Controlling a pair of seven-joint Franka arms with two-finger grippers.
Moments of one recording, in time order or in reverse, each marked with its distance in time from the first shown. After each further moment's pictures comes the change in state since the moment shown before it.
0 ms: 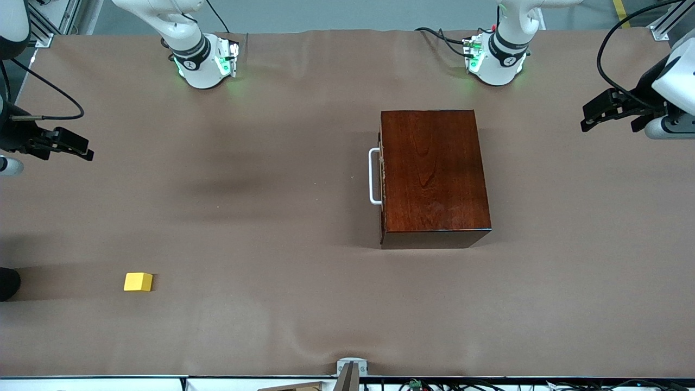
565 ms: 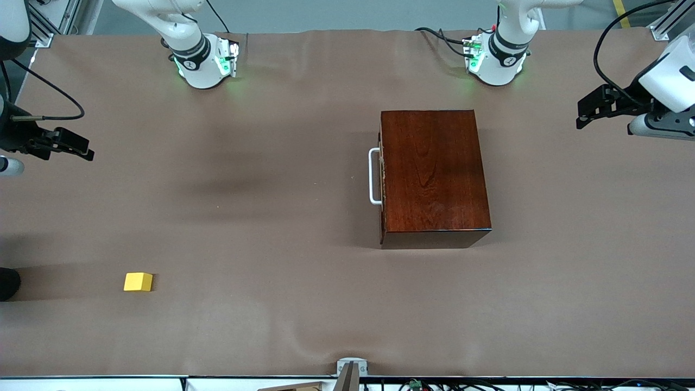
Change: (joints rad) left arm -0.020 0.001 0.004 -0.006 0.002 -0.002 0.064; right arm 0.000 0.000 0.000 -0.003 0.000 0.000 0.000
